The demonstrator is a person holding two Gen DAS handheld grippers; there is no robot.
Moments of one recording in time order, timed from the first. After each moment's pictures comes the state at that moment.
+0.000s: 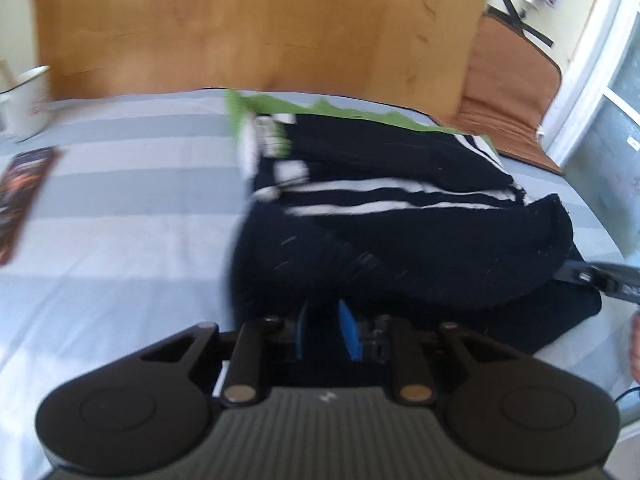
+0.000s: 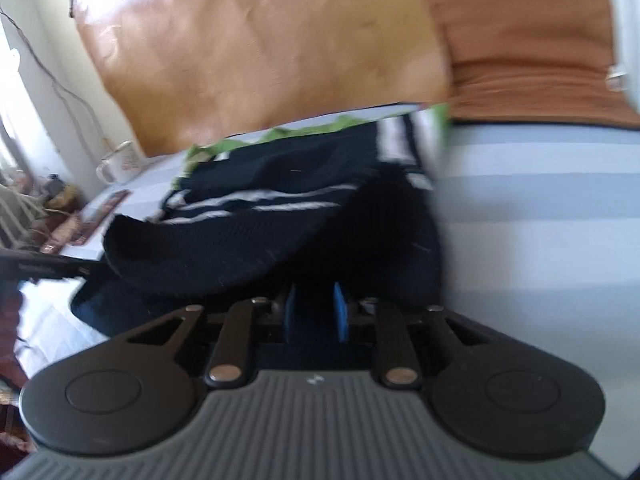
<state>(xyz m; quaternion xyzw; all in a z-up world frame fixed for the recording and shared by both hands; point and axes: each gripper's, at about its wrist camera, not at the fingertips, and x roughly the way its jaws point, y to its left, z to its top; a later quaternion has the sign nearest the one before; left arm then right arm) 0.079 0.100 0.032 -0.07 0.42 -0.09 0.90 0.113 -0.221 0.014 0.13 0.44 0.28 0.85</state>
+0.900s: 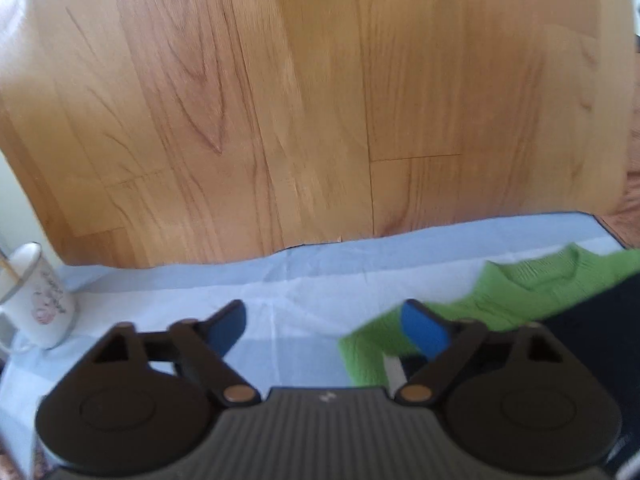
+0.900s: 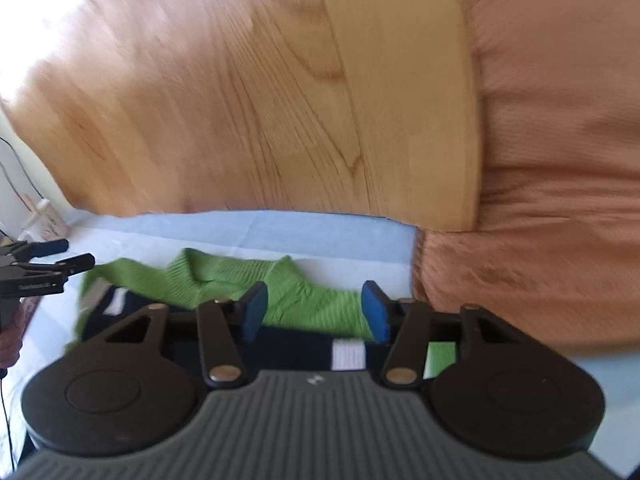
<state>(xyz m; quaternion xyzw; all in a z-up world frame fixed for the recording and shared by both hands) 0.301 0.147 0.041 0.03 0.38 0.04 0.92 0.359 -0.182 -0.012 0.09 0.49 0.24 0.83</state>
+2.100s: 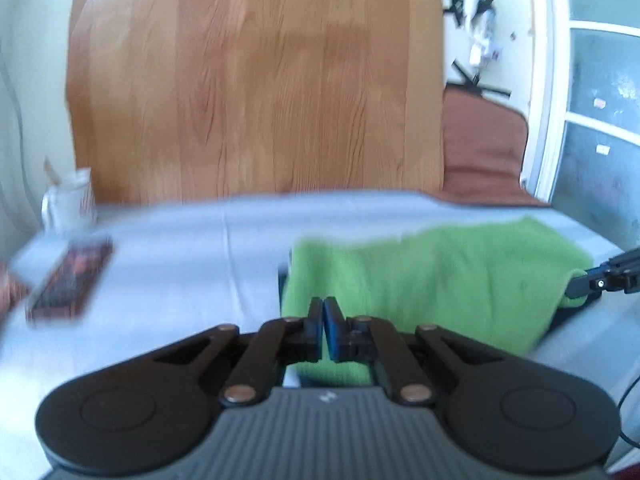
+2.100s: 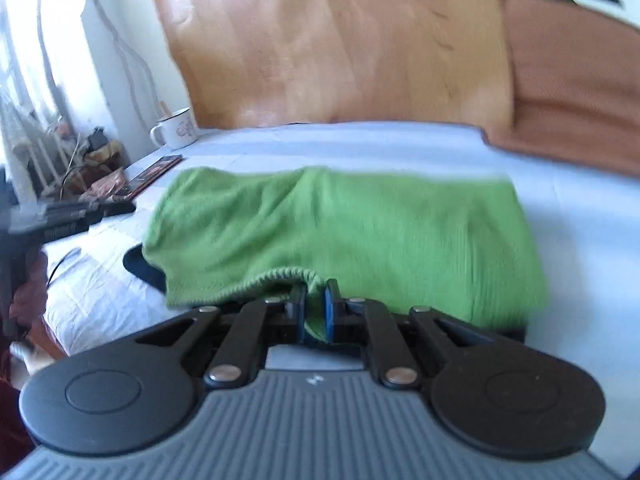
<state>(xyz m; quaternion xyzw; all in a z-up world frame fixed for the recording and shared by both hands) -0.027 0.134 0.030 -0.01 0.26 -0.08 0.96 0.036 -0.210 0.028 0.07 0.40 0.32 0.86</state>
